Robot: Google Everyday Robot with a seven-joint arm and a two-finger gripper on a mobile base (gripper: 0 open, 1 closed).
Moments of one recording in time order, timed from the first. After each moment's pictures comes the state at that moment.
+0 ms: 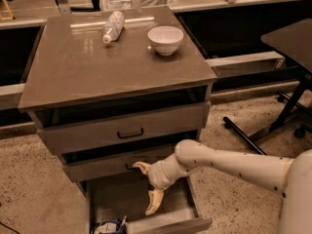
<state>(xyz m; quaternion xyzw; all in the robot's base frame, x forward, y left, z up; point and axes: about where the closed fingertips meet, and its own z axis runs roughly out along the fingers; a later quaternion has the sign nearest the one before) 0.464 0.060 0.453 -0.75 0.51 0.30 0.29</state>
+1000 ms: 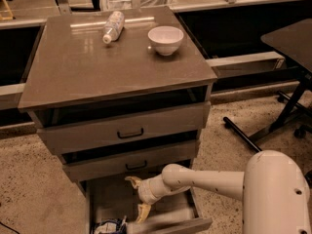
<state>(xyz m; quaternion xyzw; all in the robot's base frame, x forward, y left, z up) 0.476 0.111 0.316 -0.75 0.50 0.27 0.34</state>
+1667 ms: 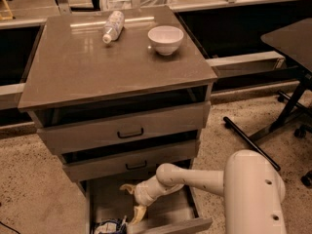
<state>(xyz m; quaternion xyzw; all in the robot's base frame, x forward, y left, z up) 0.471 0.127 0.277 -0.75 0.49 0.33 0.30</state>
